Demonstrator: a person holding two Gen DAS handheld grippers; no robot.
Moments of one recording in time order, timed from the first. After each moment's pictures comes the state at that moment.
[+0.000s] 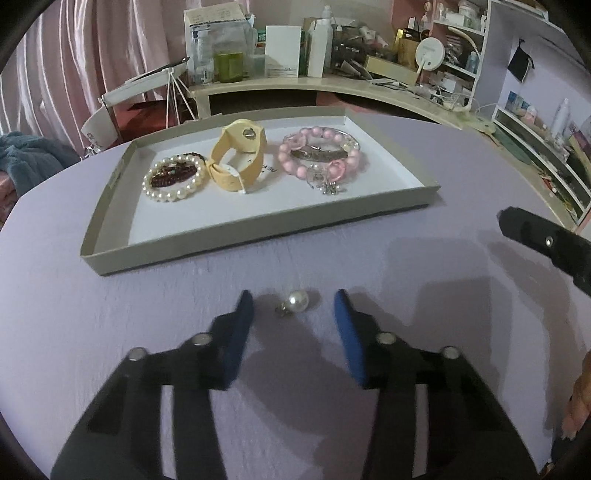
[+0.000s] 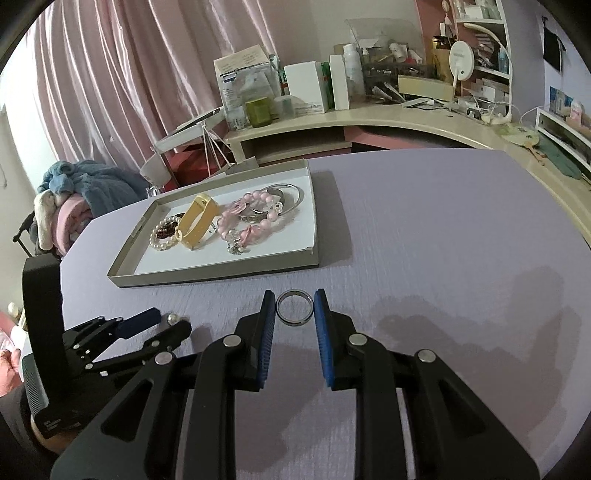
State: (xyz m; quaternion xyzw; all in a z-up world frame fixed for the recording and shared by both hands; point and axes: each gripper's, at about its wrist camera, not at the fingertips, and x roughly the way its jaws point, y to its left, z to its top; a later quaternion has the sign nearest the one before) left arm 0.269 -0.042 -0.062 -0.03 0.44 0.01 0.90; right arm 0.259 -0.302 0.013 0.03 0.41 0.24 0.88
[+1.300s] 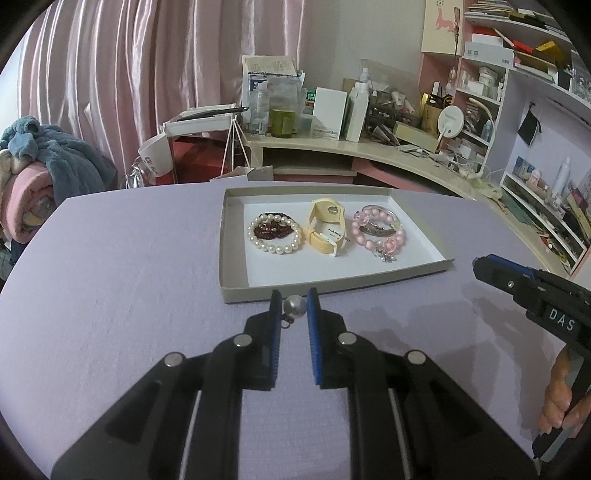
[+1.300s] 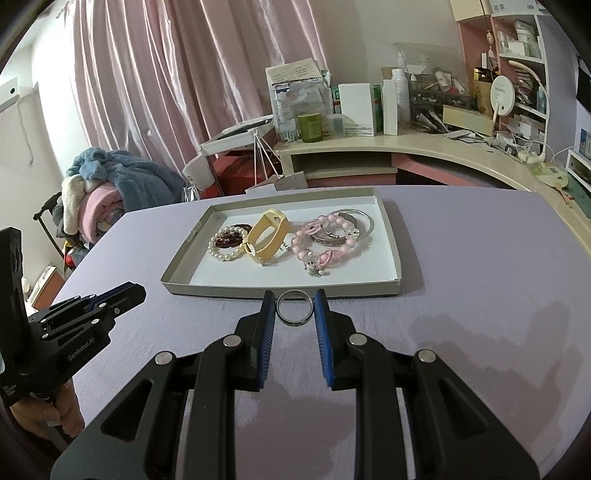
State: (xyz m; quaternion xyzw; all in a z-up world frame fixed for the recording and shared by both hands) left arm 0.210 0.038 0.015 -0.07 0.35 0.05 0.93; right arm 0.230 -0.246 0.047 0.01 0.37 0.29 0.88
